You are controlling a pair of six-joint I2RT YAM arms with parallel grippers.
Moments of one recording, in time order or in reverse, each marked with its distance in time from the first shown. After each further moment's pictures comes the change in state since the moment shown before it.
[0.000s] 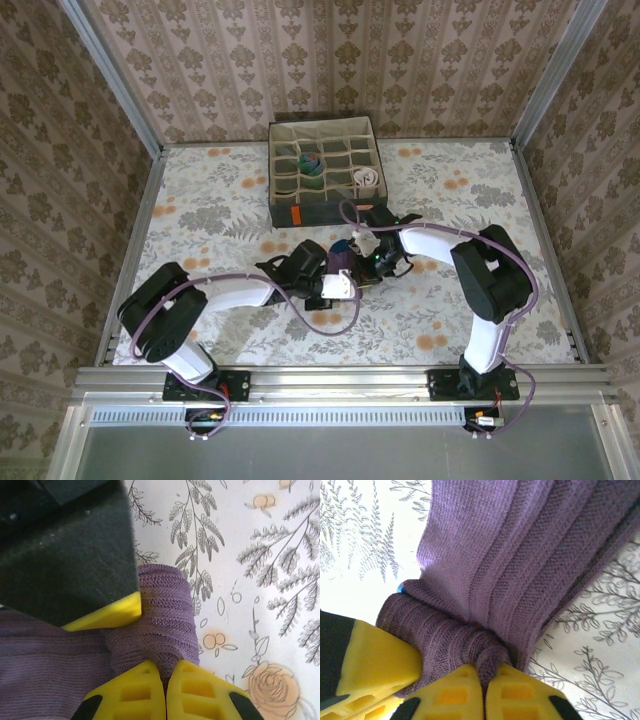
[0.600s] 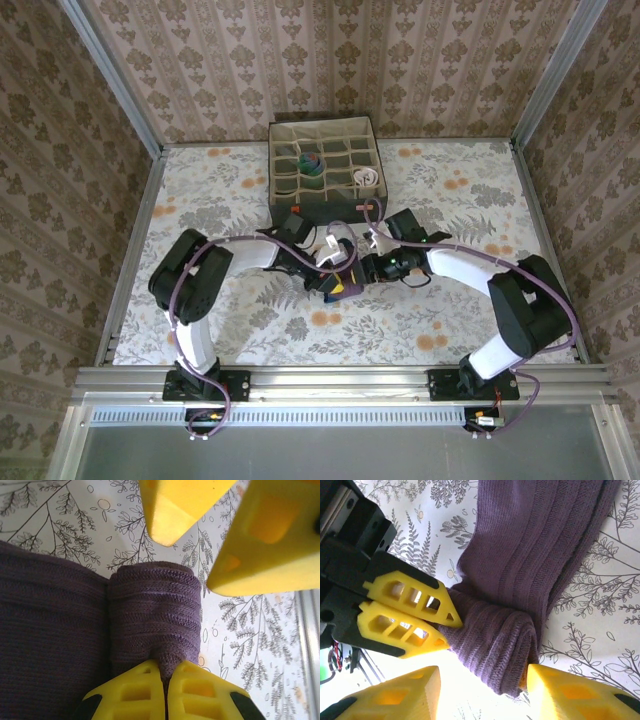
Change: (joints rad) left arm 0.243 0.269 0.240 -0.238 0.536 -0.299; right arm -0.021 -0.263 -0.230 0.282 0.027 0.107
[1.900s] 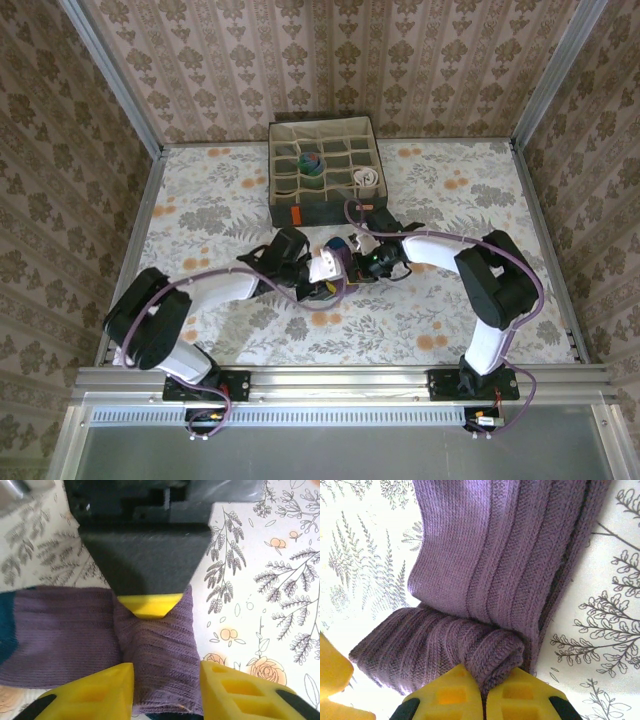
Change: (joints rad) left arm -0.169 -0.415 -0.330 0.309 -0.489 0.237; right arm 0.056 0.236 0.168 -0.090 0.024 0.066
